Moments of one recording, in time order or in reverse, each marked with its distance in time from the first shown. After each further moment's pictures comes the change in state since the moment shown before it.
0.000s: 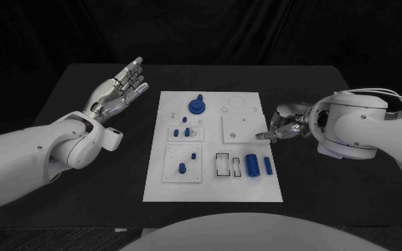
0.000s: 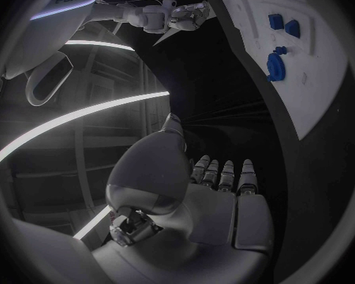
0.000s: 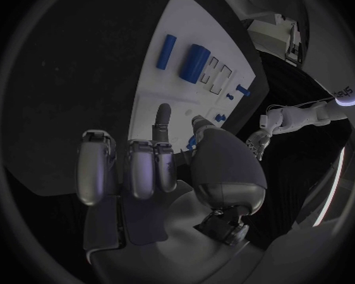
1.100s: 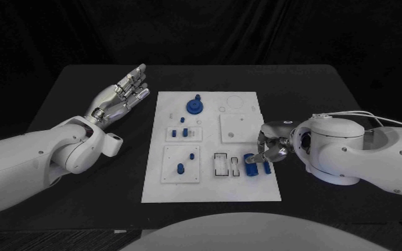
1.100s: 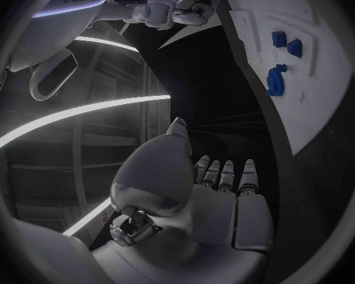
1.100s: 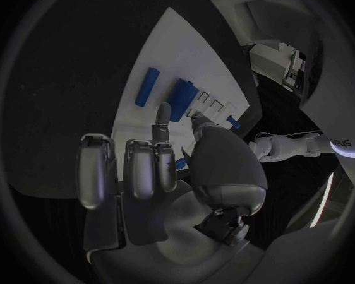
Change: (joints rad) left arm -0.020 0.014 0.000 -0.017 -0.011 0.076 0.002; left_hand 0.065 0.064 -0.025 -0.003 0.122 0.009 -0.016 0.000 0.001 0.000 0.035 0.000 0.000 0.000 0.040 0.000 0.000 0.000 0.002 0.037 0.000 0.000; right arm -0.118 0.042 0.000 0.075 -0.192 -0.011 -0.022; right_hand 0.039 -0.010 0.003 -0.001 -0.081 0.034 0.002 -0.053 0.027 0.000 0.000 0.000 0.000 0.000 0.000 0.008 0.000 -0.015 0.000 0.000 0.063 0.000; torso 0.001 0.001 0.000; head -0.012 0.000
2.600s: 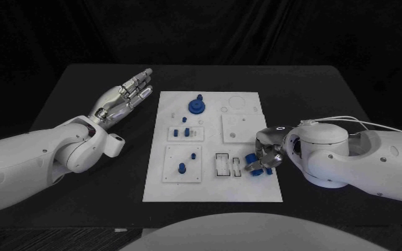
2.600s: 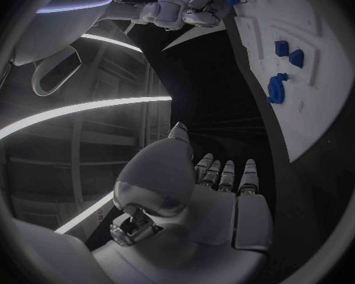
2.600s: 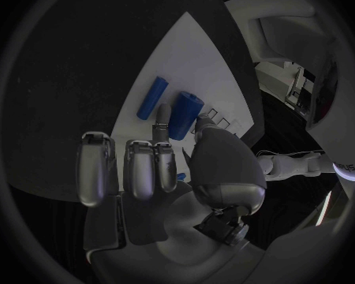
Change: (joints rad) left arm -0.005 0.003 0.000 -0.009 -0.001 0.050 0.001; left_hand -0.013 0.075 -0.048 0.004 0.024 0.056 0.088 0.010 0.008 -0.001 0.014 0.000 0.000 0.002 0.016 0.000 0.000 0.000 0.000 0.014 0.000 0.000; right arm -0.046 0.072 0.000 -0.060 -0.084 0.072 -0.002; right_hand -0.006 0.028 -0.132 -0.001 -0.036 0.014 0.000 -0.057 0.085 0.000 0.000 0.000 0.000 0.000 0.000 0.010 0.000 0.000 0.000 0.000 -0.029 0.001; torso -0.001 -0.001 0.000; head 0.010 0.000
